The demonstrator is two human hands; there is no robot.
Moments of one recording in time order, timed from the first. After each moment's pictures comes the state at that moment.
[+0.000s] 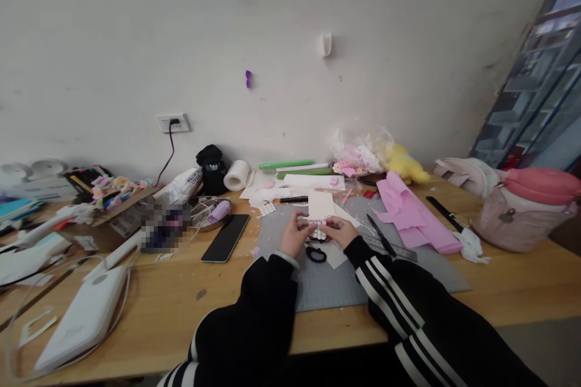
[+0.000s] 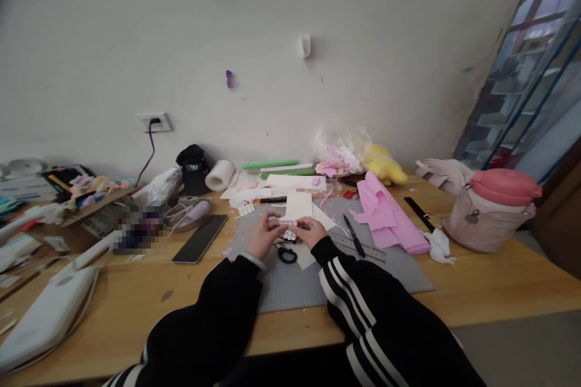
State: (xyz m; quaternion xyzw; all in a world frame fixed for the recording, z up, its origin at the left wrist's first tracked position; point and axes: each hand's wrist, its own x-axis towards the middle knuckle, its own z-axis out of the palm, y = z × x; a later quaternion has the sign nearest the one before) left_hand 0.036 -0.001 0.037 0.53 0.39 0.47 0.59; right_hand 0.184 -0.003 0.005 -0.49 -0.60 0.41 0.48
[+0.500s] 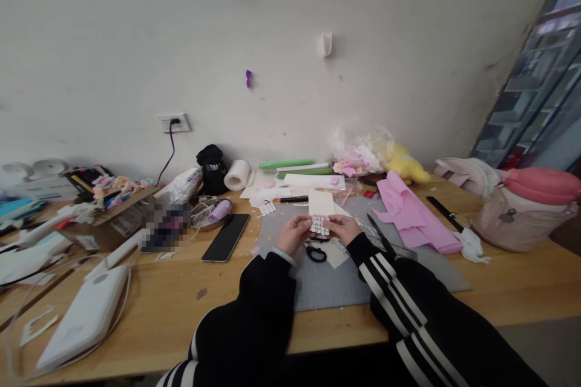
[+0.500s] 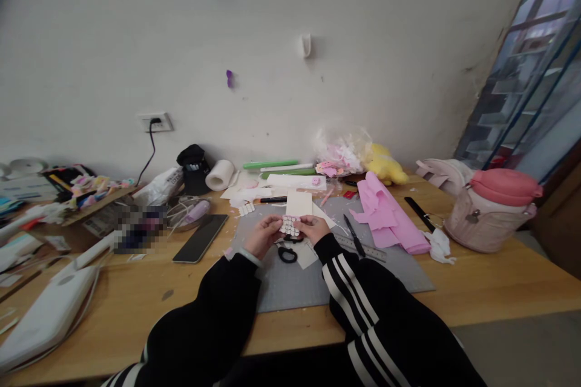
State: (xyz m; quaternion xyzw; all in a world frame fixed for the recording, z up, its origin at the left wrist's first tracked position) left_hand 0.030 0.002 0.037 0.47 0.36 0.45 0.67; right_hand 0.182 -0.008 0.028 -0.50 -0.47 0.54 0.49
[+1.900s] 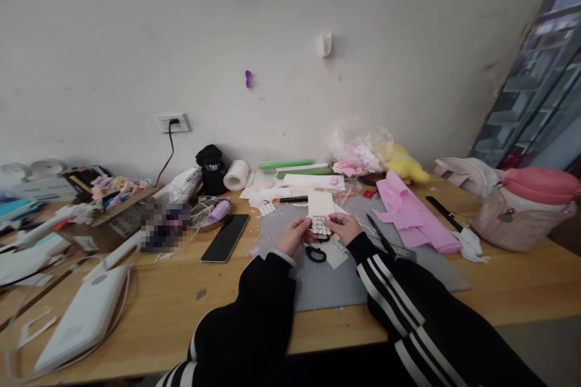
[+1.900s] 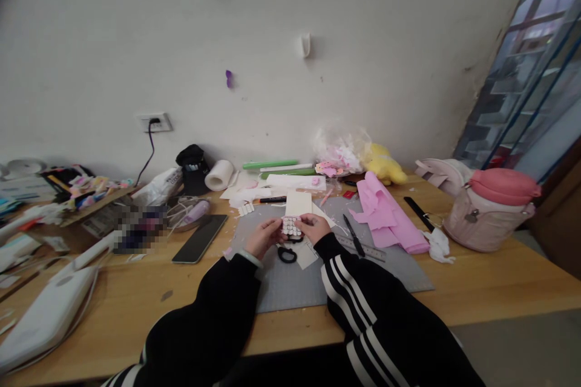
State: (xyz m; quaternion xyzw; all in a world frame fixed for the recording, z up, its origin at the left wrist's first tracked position) left_hand 0.032 0.001 0.037 0.51 0.40 0.40 0.65; right_hand 0.187 -0.010 0.031 -0.52 -0.52 0.46 0.49
